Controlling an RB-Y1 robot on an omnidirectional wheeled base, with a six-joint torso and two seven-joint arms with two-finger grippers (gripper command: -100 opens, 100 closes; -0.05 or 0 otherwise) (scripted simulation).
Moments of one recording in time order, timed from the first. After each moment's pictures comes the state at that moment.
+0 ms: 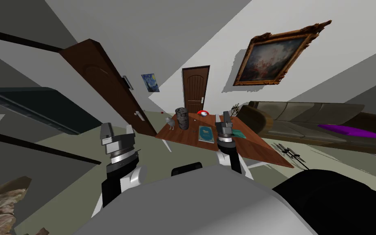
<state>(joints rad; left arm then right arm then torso) 0.48 -0.04 0.05 -2.30 0.04 -0.53 -0.08 0.53 0.02 -0.03 -2.30 0.09 -0.65 0.01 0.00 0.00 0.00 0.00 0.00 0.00</state>
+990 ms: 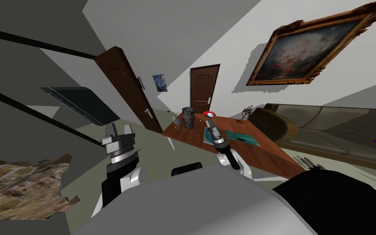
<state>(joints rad) 0.48 -0.04 0.05 -2.30 0.04 -0.53 -0.08 0.48 -0.26 0.04 -2.12 0.15 -0.65 0.03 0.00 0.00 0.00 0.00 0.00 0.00</state>
